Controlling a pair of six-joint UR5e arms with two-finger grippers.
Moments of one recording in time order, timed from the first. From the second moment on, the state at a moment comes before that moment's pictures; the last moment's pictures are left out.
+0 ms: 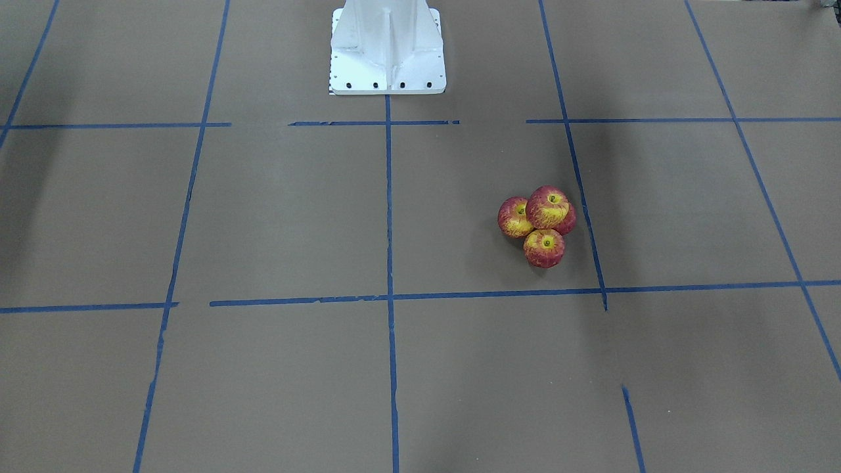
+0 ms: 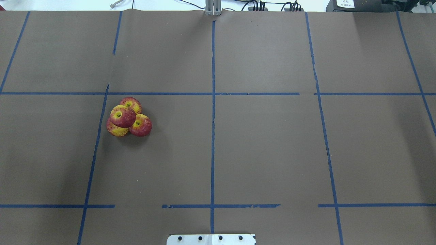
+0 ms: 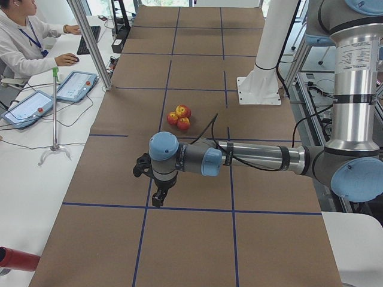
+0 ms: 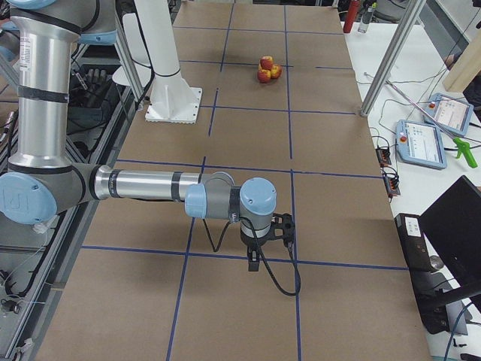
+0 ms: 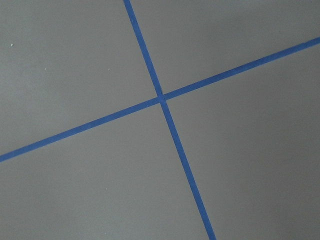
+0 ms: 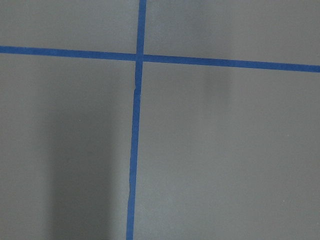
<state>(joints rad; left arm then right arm) -1.55 -1.51 -1.69 -1.67 -2.32 0.24 1.59 -1.71 1.71 -1.58 2.29 -0.06</state>
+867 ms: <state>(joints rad) -1.55 -1.51 -1.69 -1.67 -2.32 0.25 1.59 -1.71 1.71 -1.58 2.30 -0.06</state>
